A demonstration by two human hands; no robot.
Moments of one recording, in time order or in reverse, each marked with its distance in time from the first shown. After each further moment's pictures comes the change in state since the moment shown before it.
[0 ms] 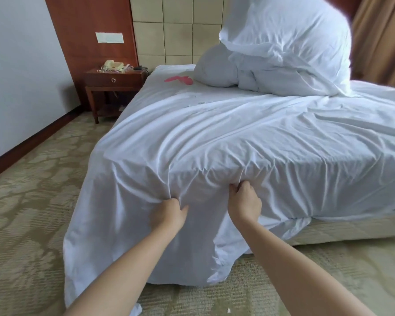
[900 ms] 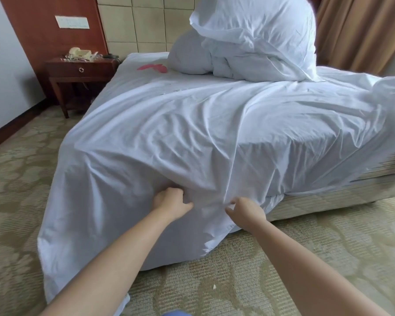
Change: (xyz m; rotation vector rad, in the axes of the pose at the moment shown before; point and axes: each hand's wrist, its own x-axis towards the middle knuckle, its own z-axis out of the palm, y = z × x) left_hand -0.016 0.035 0.003 0.147 -0.148 0.342; right_hand -0.027 0.081 -0.029 -0.285 -0.402 -0.127
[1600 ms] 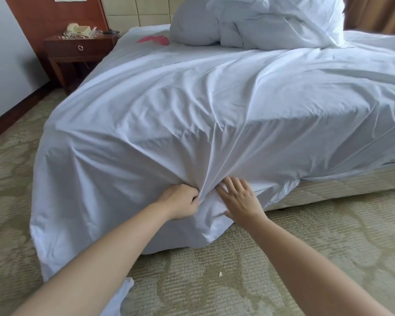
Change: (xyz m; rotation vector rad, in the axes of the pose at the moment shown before) left_hand 0.003 0.006 0.027 -0.039 -0.165 0.286; right_hand 0.037 0.014 0.060 -0.501 0.337 -0.567
